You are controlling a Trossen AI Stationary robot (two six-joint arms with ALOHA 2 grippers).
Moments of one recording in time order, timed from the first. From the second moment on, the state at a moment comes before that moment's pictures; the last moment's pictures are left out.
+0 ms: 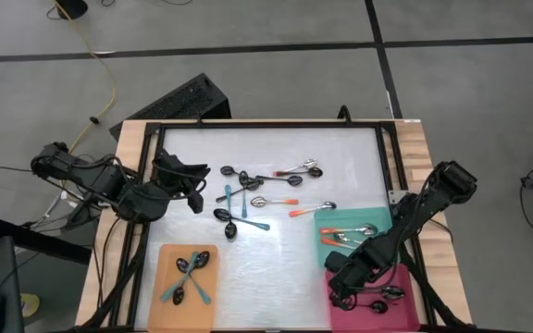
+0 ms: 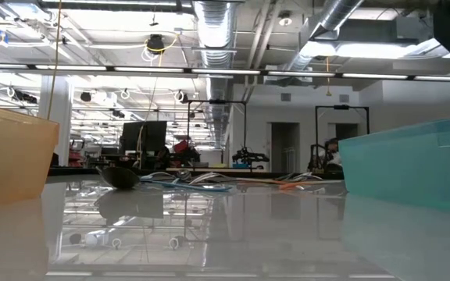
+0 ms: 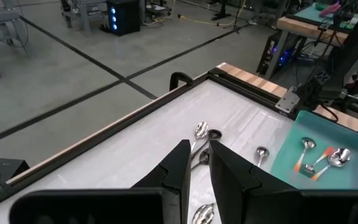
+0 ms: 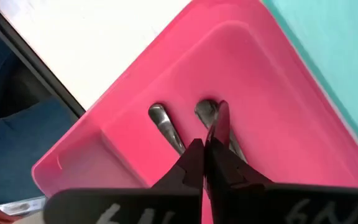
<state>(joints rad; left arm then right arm) -0.41 1.05 1.19 -0.80 -0.99 -0.70 0.71 1.62 1.05 -0.66 -0.18 1.40</state>
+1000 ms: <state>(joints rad) -0.35 1.18 1.19 -0.82 -0.92 -0.75 0.68 1.62 1.05 -0.46 -0.24 1.19</state>
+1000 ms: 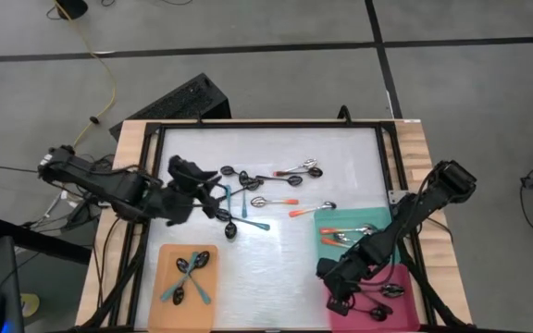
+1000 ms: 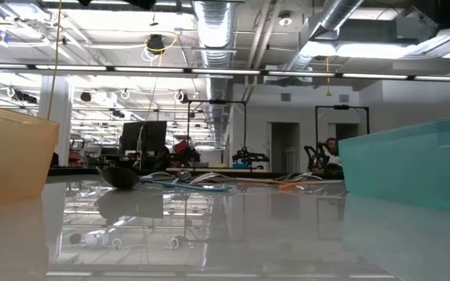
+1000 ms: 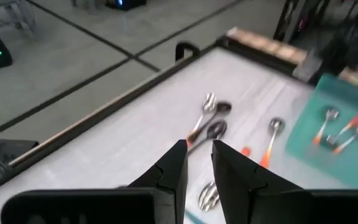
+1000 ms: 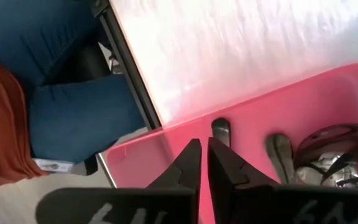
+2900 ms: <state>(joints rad) -0.05 1.91 1.19 -0.69 0.00 0.18 0.65 1.62 1.06 -0.36 -0.18 1.02</state>
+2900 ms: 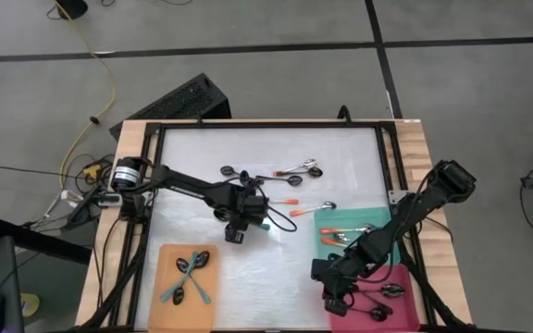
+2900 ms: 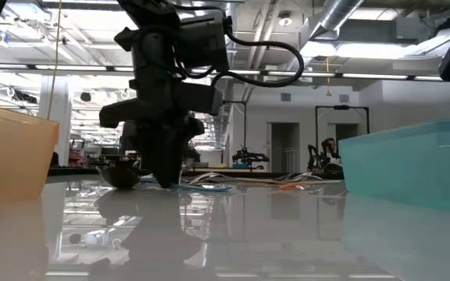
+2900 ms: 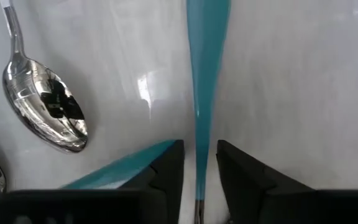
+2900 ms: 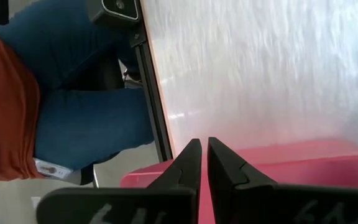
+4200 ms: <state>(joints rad) -0.05 1.86 1.60 -0.91 -0.12 0.03 0.66 1.62 1.06 -0.35 -0.15 0.91</state>
